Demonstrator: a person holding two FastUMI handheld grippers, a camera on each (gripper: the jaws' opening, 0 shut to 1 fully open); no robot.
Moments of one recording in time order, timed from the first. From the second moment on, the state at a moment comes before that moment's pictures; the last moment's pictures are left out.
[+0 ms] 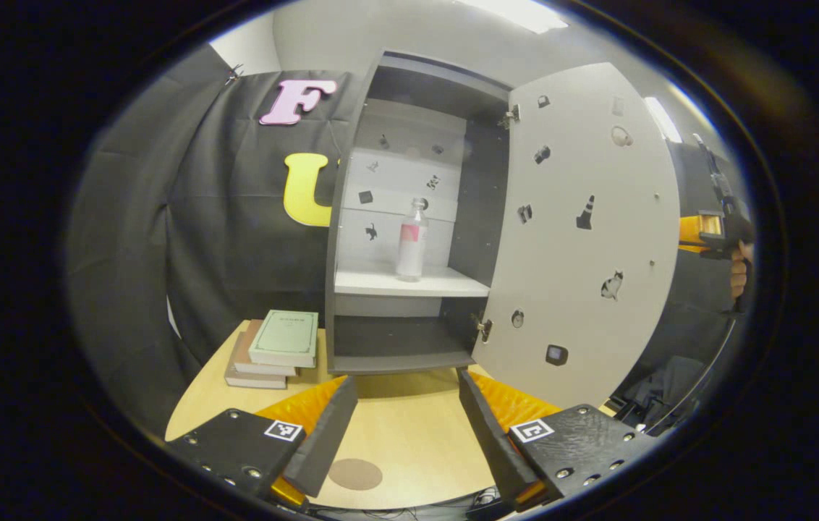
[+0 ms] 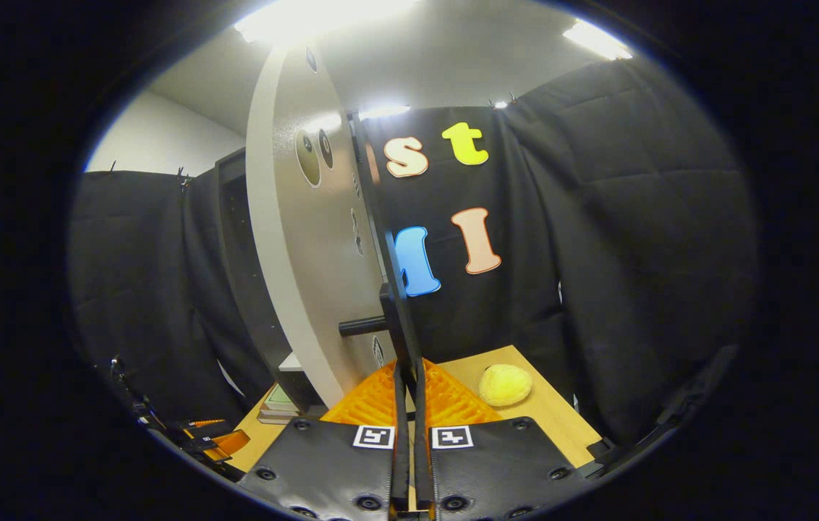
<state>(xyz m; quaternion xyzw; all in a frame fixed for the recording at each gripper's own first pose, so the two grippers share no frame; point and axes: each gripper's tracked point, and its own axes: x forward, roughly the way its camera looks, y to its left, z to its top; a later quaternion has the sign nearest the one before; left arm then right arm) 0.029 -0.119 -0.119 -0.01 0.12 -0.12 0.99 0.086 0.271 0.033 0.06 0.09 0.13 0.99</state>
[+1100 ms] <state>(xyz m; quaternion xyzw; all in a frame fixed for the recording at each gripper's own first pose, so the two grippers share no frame) 0.275 -0.182 0.030 -0.04 -0.01 -0.16 0.99 0.132 0.215 0.044 0.08 0.04 -0.03 1.00</state>
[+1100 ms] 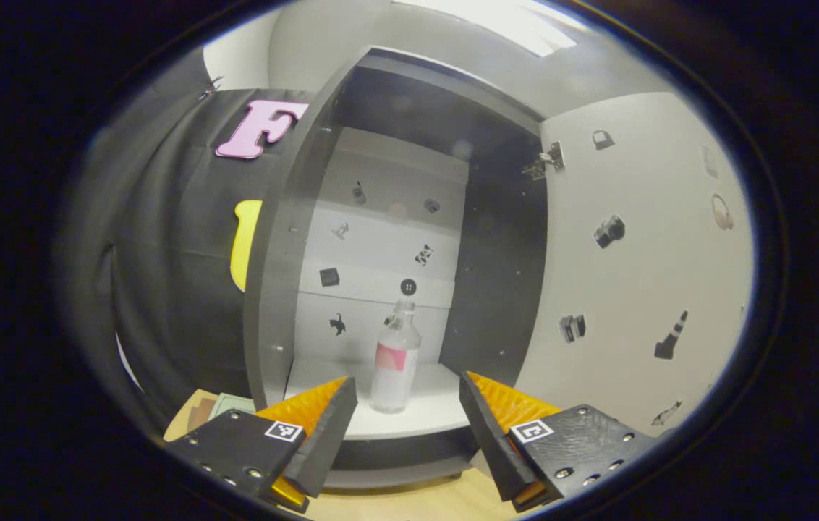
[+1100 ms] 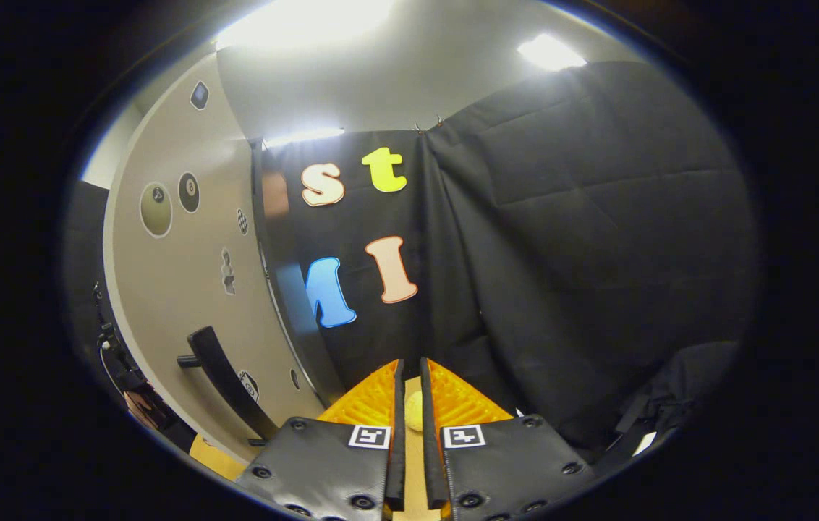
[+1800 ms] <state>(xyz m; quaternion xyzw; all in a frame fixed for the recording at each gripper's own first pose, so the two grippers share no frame) 0.418 -0.230 0.001 0.04 0.04 -0.19 0.98 0.143 0.202 0.036 0.09 0.05 -0.05 0.99</state>
